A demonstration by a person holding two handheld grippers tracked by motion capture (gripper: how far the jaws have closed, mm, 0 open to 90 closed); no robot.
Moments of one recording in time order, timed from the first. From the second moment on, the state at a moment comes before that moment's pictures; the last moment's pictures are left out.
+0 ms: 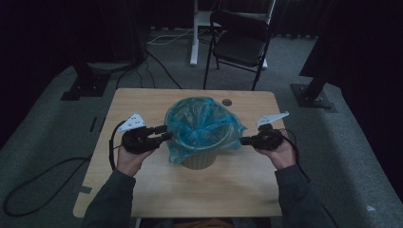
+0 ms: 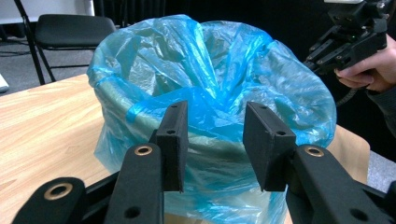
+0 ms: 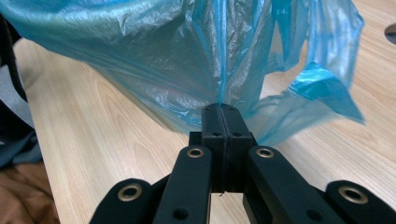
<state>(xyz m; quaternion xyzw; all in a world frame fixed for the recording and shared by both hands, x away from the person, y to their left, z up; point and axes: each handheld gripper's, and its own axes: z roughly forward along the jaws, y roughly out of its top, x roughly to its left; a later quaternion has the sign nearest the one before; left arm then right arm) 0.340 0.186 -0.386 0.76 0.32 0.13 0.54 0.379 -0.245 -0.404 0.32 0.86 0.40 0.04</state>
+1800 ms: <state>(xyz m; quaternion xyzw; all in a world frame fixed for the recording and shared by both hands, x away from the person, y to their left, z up) 0.392 0.201 -0.403 0.74 0.41 0.14 0.51 0.419 -0.222 -0.375 0.35 0.82 0.45 0.05</state>
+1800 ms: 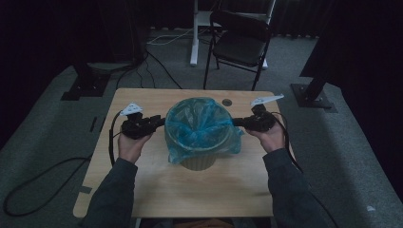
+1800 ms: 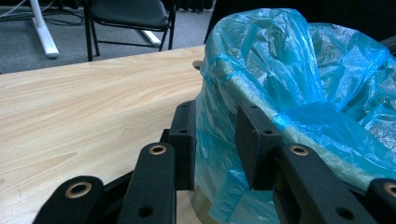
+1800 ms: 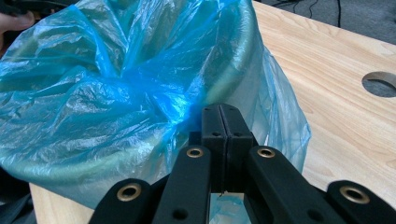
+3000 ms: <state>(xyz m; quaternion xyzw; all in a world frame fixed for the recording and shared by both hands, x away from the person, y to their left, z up) 0.386 0.175 -0.360 0.77 0.33 0.15 0.53 0.381 -0.259 -0.387 0.35 0.81 0.46 0.07</state>
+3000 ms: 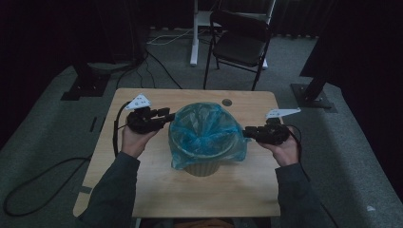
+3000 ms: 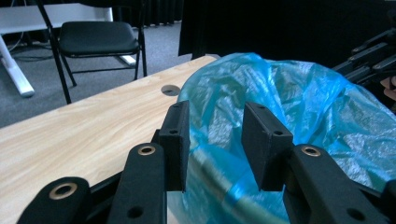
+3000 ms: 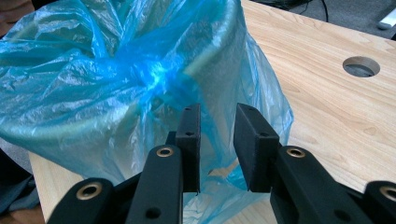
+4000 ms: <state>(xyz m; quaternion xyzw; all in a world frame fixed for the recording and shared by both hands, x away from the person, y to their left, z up) 0.399 0.121 -0.327 0.81 0.26 0.14 0.51 0.377 -0.257 -0.399 0.34 0.82 0.46 0.06</state>
